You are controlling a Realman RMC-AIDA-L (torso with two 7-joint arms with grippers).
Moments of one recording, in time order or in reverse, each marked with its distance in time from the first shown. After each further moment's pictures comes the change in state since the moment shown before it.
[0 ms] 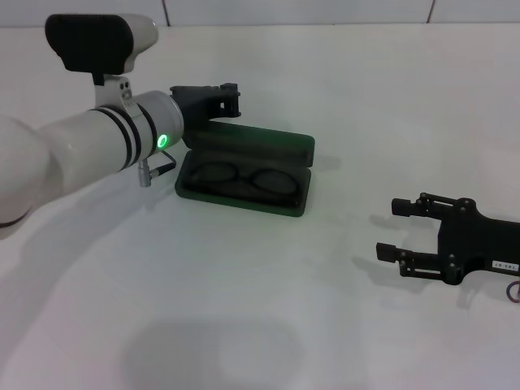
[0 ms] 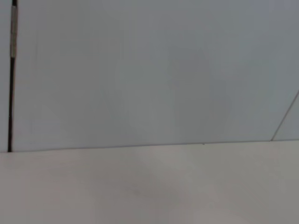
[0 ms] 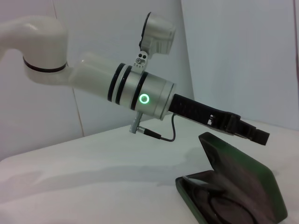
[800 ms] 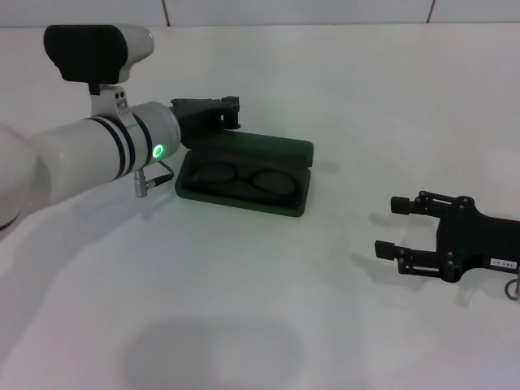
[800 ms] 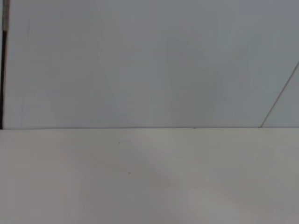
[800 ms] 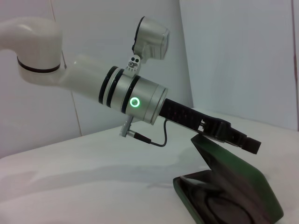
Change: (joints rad) left arm 0.025 0.001 -0.024 0.009 -0.001 0.071 0.008; right arm 0.004 0.002 0.000 0.000 0.001 0.009 0.000
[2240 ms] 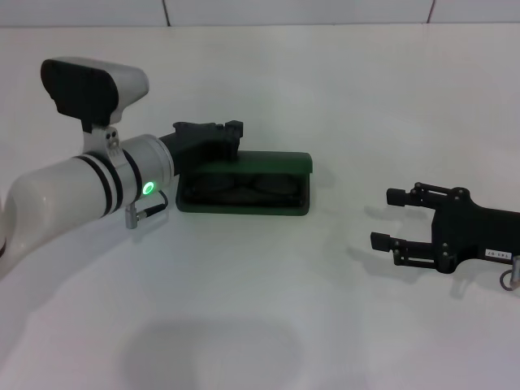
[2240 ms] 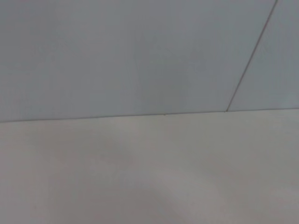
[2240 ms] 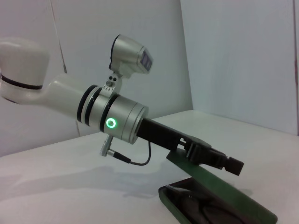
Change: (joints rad) left arm 0.086 -0.003 0.003 -0.041 -0.390 0.097 0.515; right arm 0.021 0.001 0.000 0.000 0.001 0.013 0.003
